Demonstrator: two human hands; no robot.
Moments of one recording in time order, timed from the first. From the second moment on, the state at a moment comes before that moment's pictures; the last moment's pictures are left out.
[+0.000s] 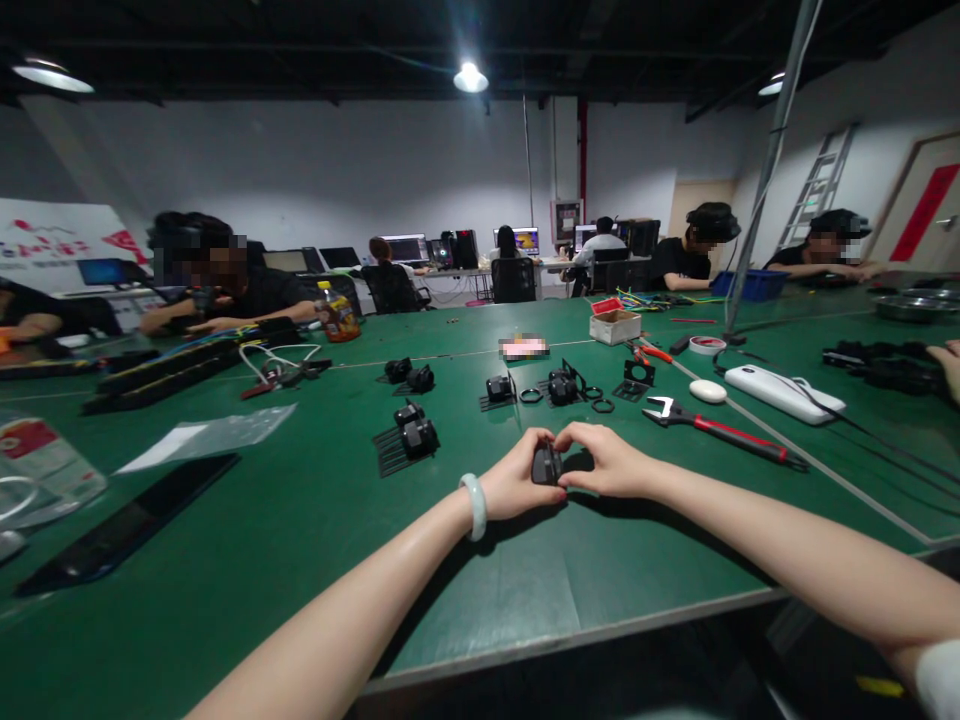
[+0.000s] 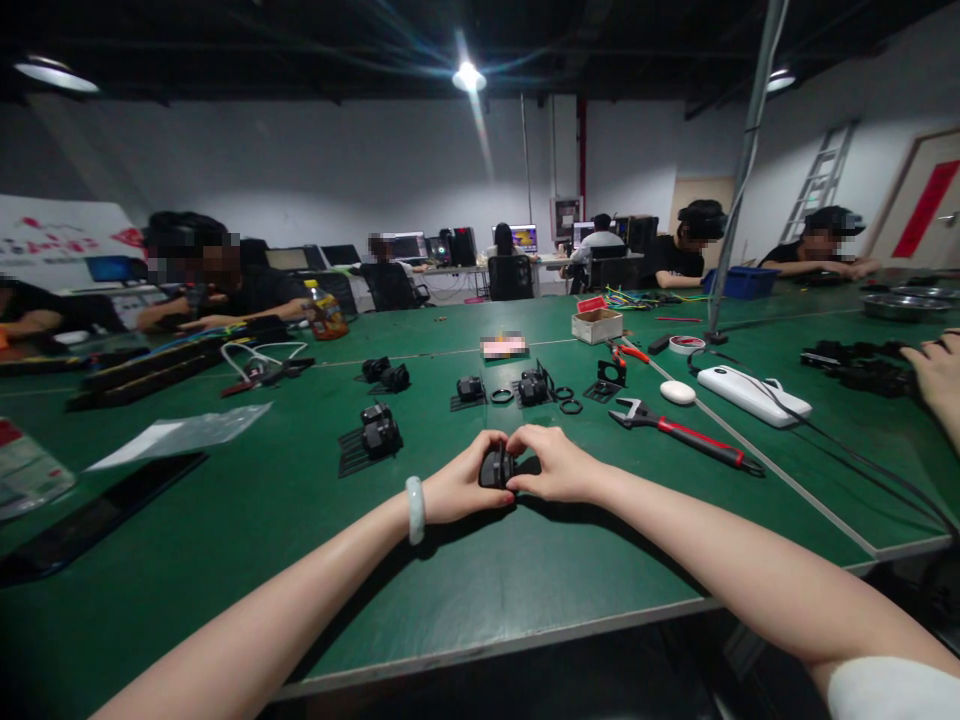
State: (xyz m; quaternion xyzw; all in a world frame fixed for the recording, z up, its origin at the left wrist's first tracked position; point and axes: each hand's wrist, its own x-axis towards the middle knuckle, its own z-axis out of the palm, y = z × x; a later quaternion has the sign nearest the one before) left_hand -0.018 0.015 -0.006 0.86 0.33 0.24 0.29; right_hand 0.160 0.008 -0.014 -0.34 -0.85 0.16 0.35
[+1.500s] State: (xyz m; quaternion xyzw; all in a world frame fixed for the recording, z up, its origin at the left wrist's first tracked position) left_hand -0.021 0.017 -0.010 0.87 0.32 0.24 0.29; right_hand 0.161 0.010 -0.017 -0.35 -0.86 0.19 0.33
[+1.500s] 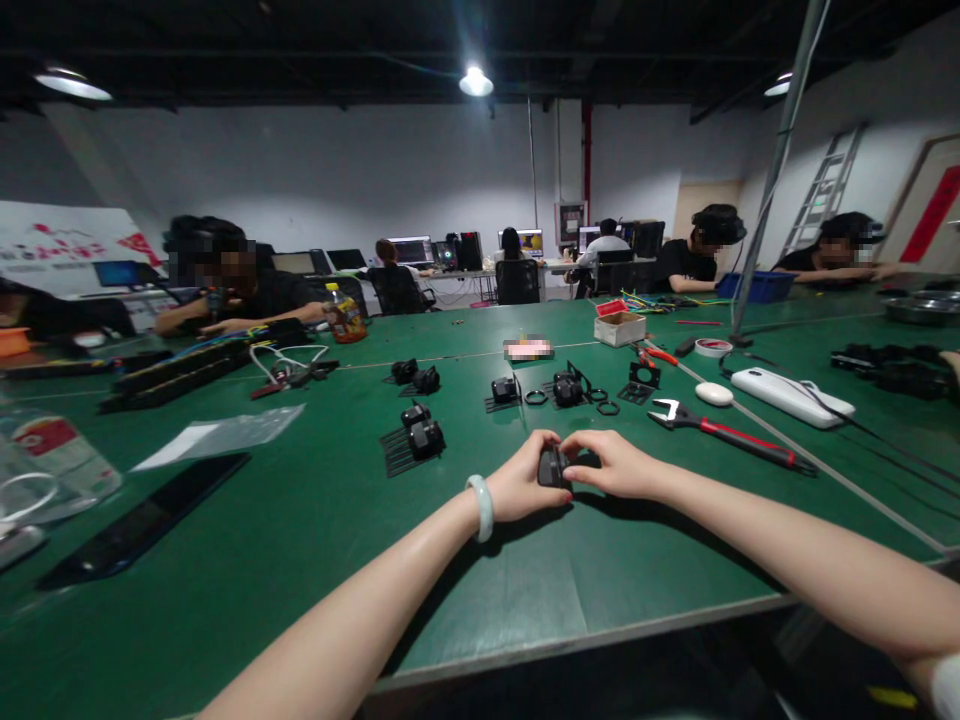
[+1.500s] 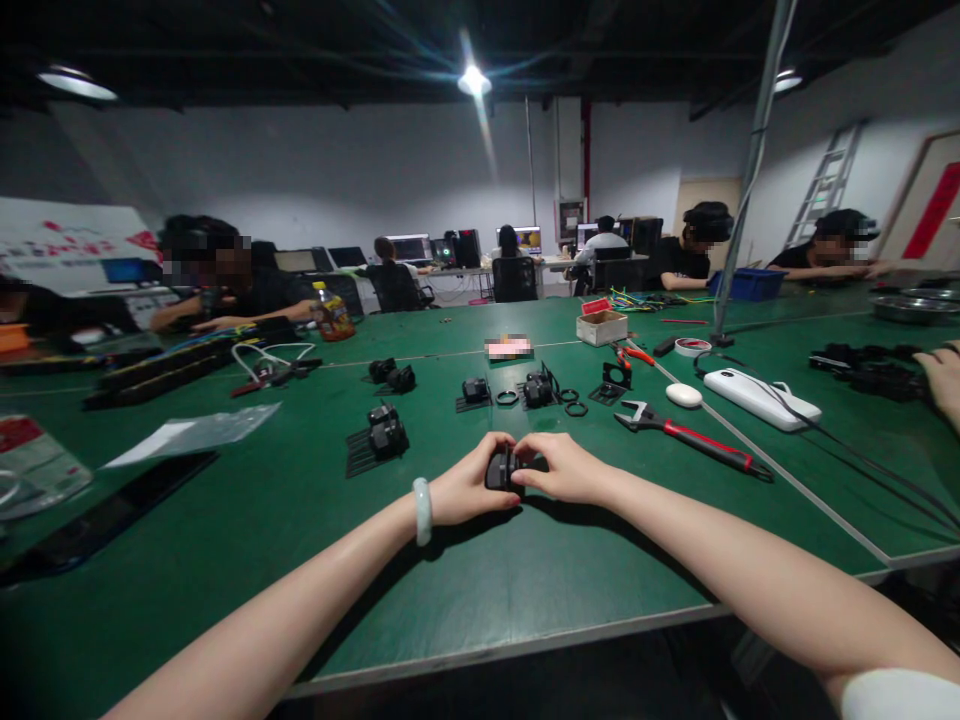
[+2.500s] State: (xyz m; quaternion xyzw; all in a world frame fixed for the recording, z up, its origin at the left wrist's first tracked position) left_hand -0.021 0.017 -0.011 0.87 0.31 0.24 0.30; right_hand 0.160 0.008 -0.016 -0.36 -0.86 0.18 0.33
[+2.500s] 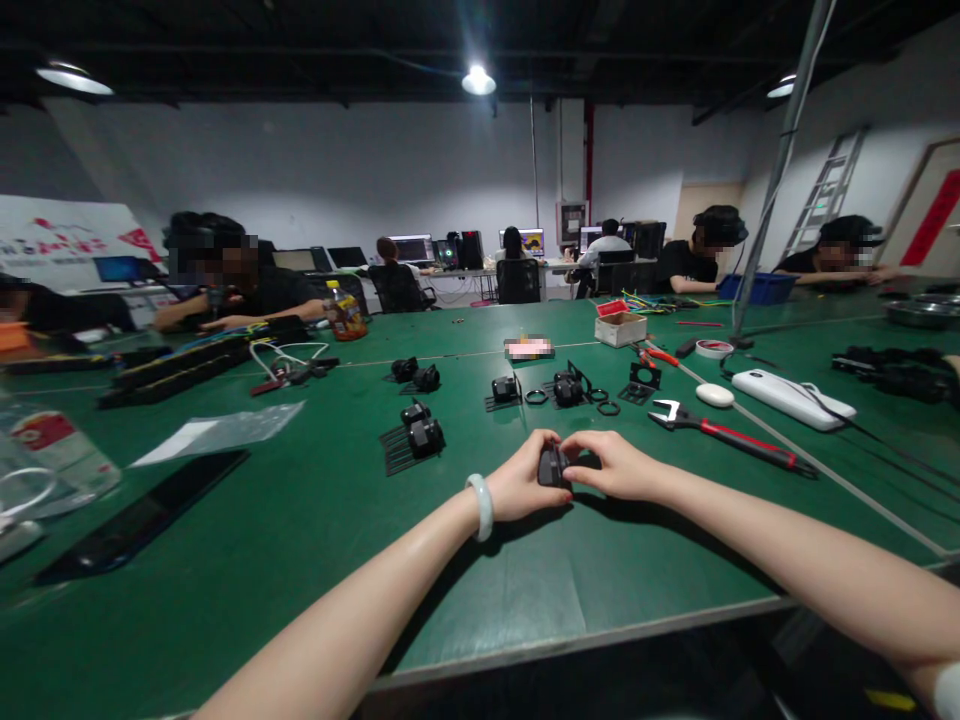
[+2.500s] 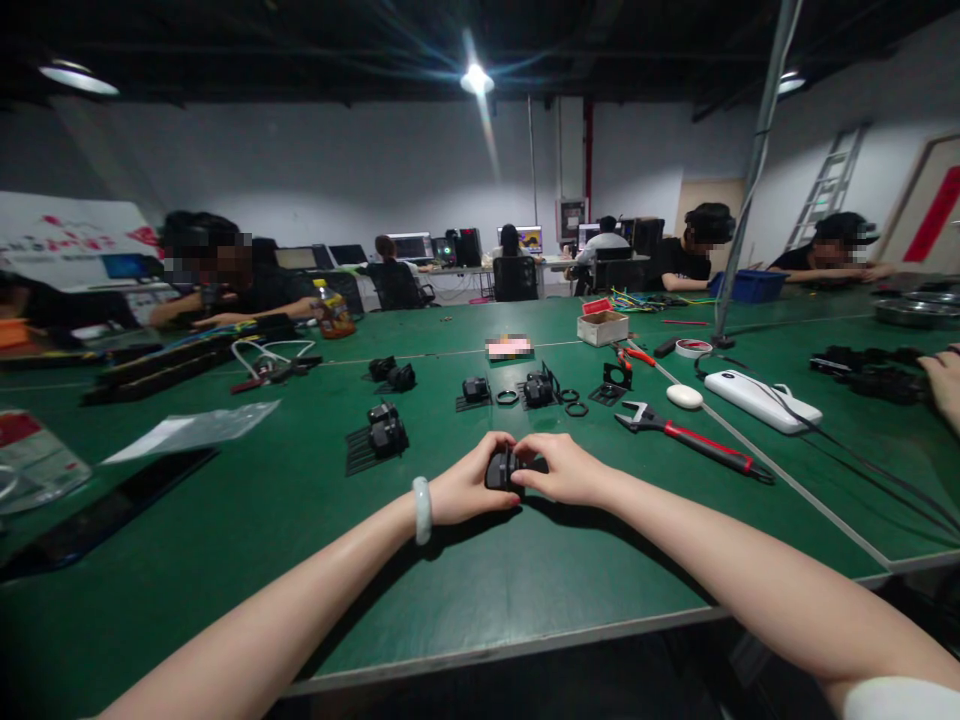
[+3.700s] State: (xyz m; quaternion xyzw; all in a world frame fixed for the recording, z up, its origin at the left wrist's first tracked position) left_hand -0.019 0.015 -0.010 0.87 0.32 0.24 0.28; right_hand 0.166 0.006 -0.012 -0.36 -0.85 0.16 0.35
